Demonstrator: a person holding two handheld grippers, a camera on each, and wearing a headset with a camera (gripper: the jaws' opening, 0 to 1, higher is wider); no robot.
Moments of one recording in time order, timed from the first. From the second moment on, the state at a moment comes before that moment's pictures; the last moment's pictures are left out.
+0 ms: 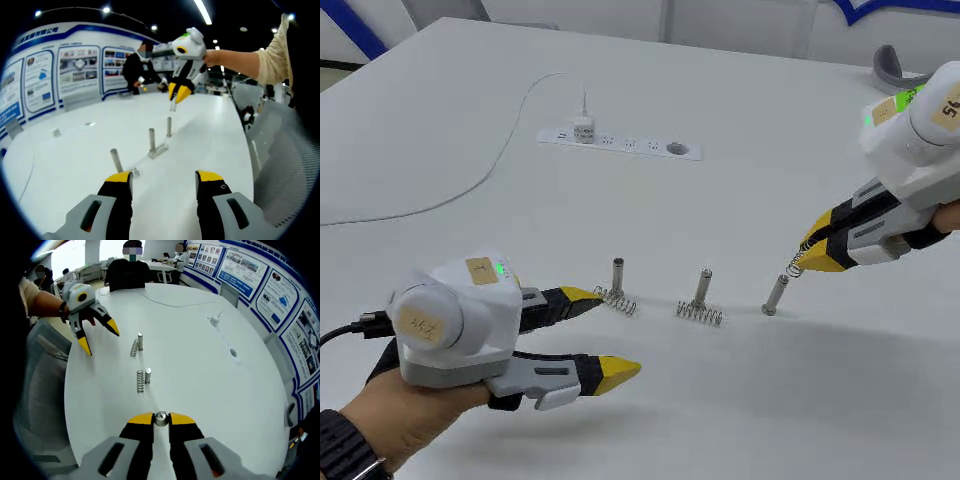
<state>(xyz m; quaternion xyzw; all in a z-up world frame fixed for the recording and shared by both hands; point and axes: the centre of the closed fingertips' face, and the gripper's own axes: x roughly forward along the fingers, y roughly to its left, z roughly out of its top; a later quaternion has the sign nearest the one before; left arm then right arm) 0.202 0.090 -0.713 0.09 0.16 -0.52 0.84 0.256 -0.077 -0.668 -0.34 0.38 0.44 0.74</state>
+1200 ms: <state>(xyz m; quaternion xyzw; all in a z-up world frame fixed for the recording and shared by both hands) 0.207 0.104 -0.718 0.08 0.17 -0.50 0.85 0.266 -0.075 -0.712 -0.33 0.42 0.45 0.72</state>
